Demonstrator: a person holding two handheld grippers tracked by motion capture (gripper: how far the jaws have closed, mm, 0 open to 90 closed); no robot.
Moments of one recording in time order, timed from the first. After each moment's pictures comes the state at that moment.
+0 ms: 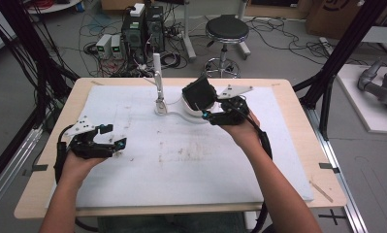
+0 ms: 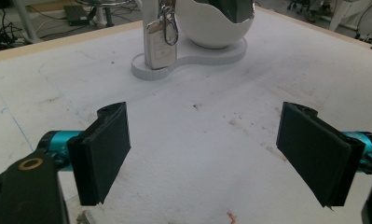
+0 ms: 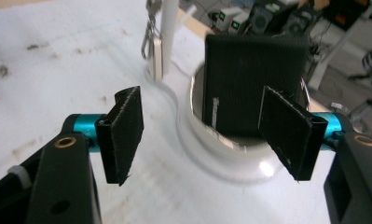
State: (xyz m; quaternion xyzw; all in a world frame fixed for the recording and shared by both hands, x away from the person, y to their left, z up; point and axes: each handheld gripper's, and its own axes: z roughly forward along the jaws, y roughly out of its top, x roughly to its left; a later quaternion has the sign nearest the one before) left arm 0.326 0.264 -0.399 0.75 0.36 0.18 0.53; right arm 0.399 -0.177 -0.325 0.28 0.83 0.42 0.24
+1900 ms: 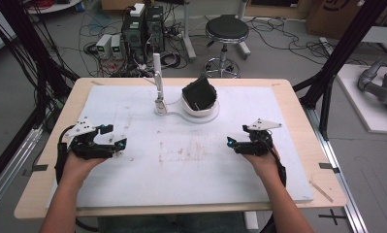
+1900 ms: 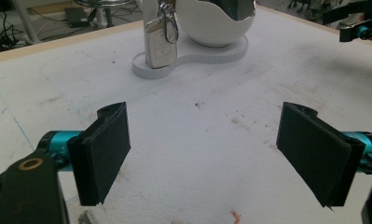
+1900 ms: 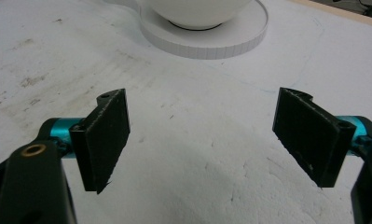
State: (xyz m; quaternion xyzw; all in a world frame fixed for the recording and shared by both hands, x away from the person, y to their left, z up) left arm 0.327 0.264 -0.402 0.75 0.35 0.18 0.53; right arm 0.362 -0.260 -0.417 0.38 0.80 0.42 0.21
